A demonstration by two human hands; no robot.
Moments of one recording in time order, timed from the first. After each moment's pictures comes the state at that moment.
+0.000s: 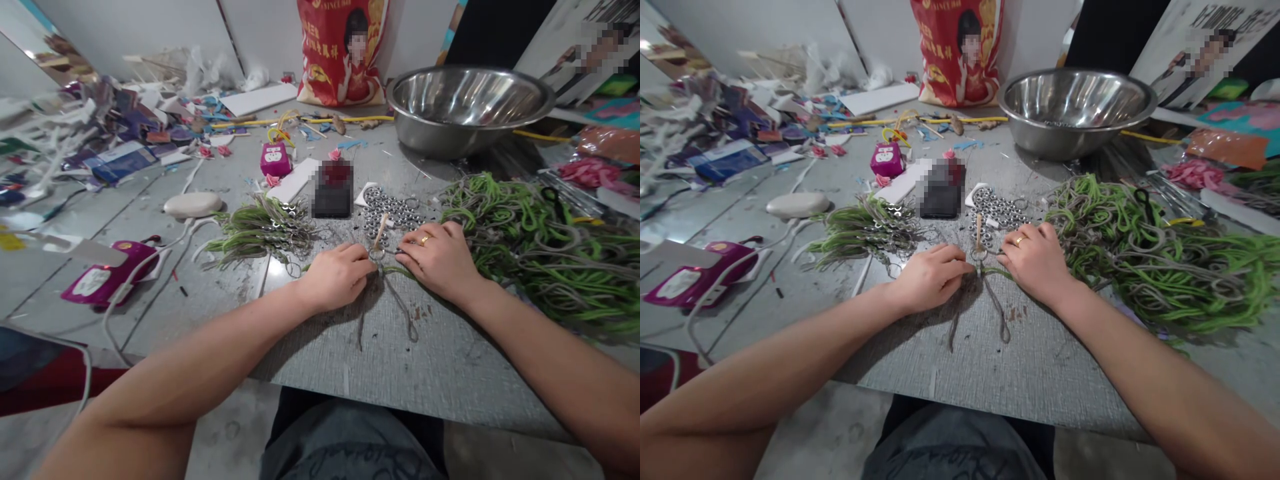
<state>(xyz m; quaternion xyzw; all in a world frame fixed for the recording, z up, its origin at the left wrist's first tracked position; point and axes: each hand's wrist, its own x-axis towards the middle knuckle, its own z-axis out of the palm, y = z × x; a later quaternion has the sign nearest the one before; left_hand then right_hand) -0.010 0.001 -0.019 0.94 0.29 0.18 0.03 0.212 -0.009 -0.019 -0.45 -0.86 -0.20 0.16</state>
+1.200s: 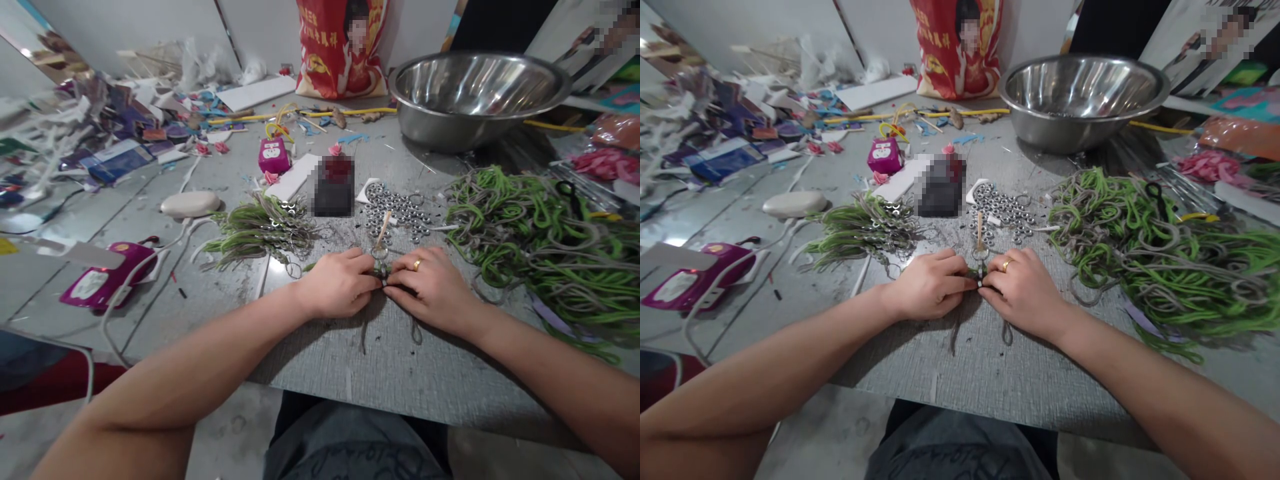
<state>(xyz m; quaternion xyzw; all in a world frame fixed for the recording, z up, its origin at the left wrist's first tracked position) -0.011 -0.001 -0.014 0.97 0.20 0.16 0.01 0.189 -0.041 -0.013 -0.42 -0.88 0.04 0.20</state>
